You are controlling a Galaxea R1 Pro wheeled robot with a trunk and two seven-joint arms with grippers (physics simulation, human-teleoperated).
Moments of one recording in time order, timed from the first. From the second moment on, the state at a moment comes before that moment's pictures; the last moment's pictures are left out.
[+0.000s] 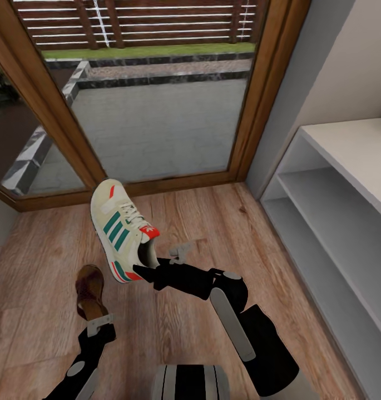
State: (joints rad) left arm -0.36 0.10 -0.09 -0.66 0.34 -0.23 0.15; right arm -0.52 0.17 0.45 -1.51 -0.50 0.69 0.36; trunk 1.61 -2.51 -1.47
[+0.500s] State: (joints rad) left arm -0.36 0.10 -0.09 -0.65 0.34 -0.23 0.15; right arm -0.52 0.17 0.45 -1.50 -0.50 0.69 0.36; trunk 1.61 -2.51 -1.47
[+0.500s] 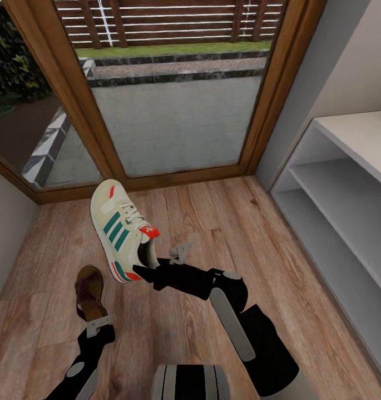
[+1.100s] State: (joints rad) left arm -0.36 0.10 -0.09 -0.65 0.33 -0.24 0.15; right arm -0.52 0.17 0.45 -1.50 -0.50 0.69 0.36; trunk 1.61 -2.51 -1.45
